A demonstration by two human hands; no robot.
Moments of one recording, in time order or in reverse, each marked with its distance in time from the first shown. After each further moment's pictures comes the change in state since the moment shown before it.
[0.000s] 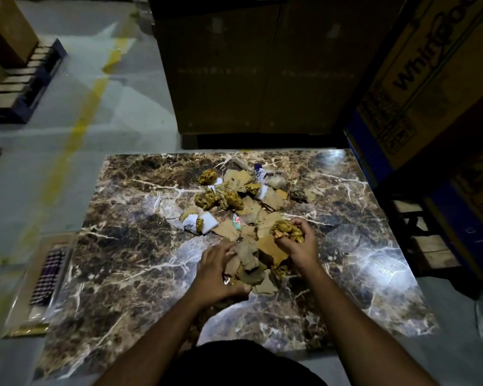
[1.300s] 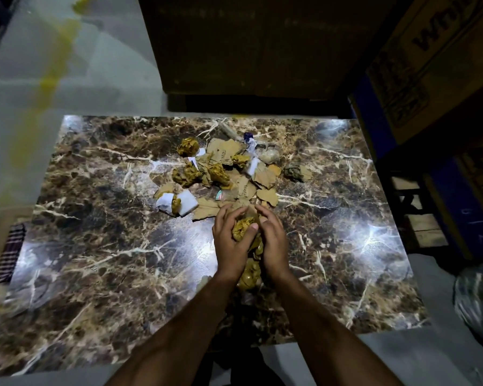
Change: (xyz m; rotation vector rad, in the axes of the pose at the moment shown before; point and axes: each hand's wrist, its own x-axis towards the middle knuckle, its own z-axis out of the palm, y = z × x) left_hand 0.080 0.045 0.087 -0.530 0.552 -0.127; right_hand -0.001 0.042 0.035 -0.011 -0.090 -0.034
